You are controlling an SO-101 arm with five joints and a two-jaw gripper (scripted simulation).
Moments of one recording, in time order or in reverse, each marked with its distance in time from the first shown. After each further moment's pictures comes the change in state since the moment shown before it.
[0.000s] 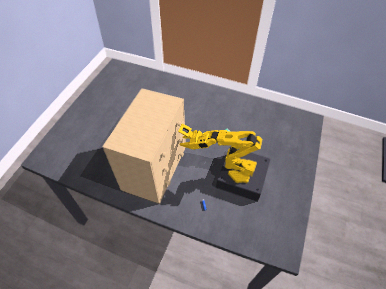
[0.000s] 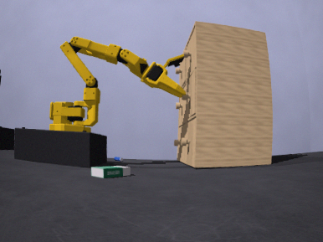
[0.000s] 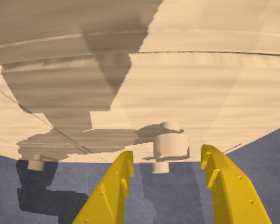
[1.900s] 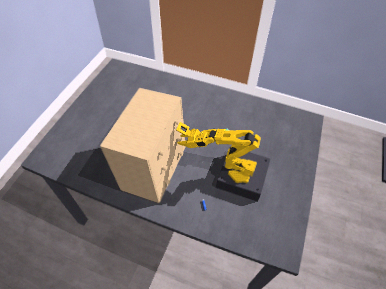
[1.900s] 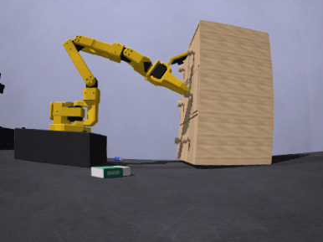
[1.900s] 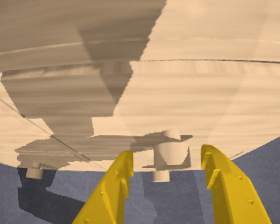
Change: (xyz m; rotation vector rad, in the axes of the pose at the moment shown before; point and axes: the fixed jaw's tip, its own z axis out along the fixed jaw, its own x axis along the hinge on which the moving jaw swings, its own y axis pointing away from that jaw) arm -0.010 0.000 0.005 0.001 -0.017 0.001
